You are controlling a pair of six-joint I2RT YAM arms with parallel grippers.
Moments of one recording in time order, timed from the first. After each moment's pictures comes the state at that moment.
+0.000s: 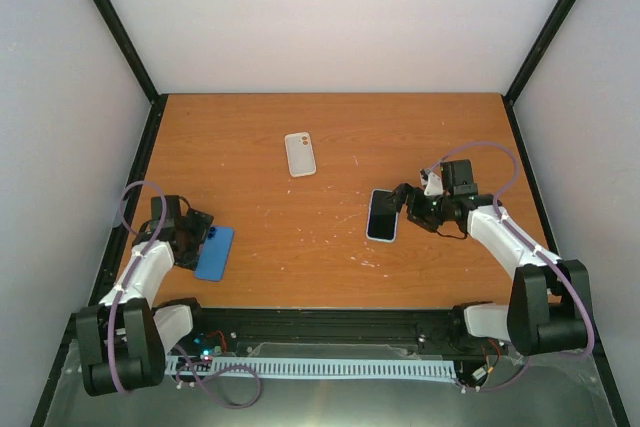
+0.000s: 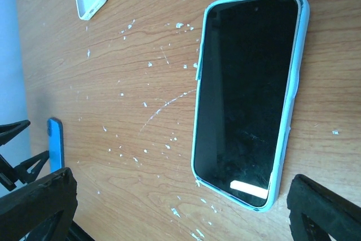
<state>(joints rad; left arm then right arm) 0.20 1.06 0.43 -0.47 0.12 -1.07 0.13 1.29 0.71 -0.42 -0.60 0.52</state>
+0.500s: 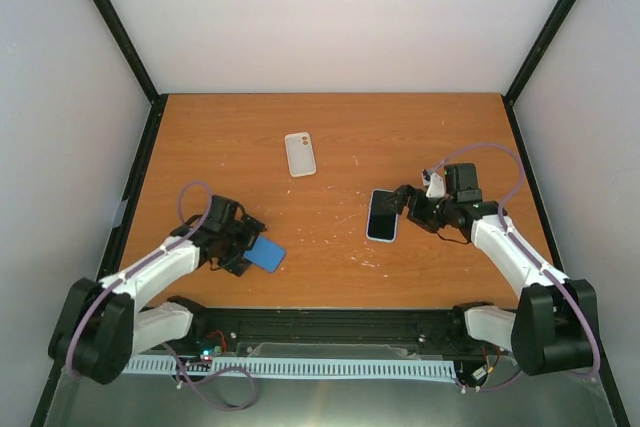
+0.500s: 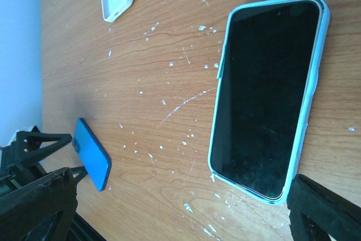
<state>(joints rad) -0.31 1.09 0.43 -0.43 0.24 -1.41 0.14 1.20 0.68 -0.41 -0.61 0.53</state>
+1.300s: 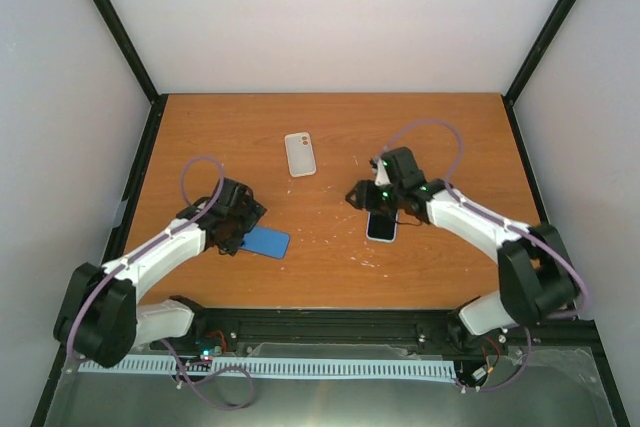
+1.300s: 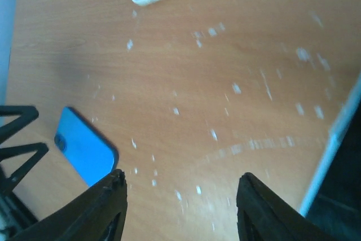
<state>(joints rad) -0.43 1.23 0.64 -0.49 -0.03 -1.30 0.49 1.39 0.83 -0.30 -0.40 0.59</state>
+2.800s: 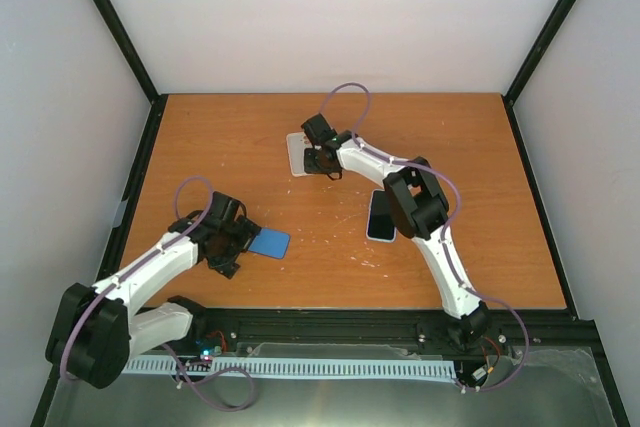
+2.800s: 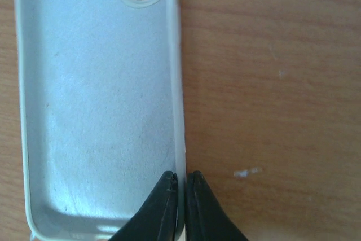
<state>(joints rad) -0.38 1.08 0.54 -0.64 0.12 -1.39 0.64 2.42 1.96 -0.59 0.04 0.54</state>
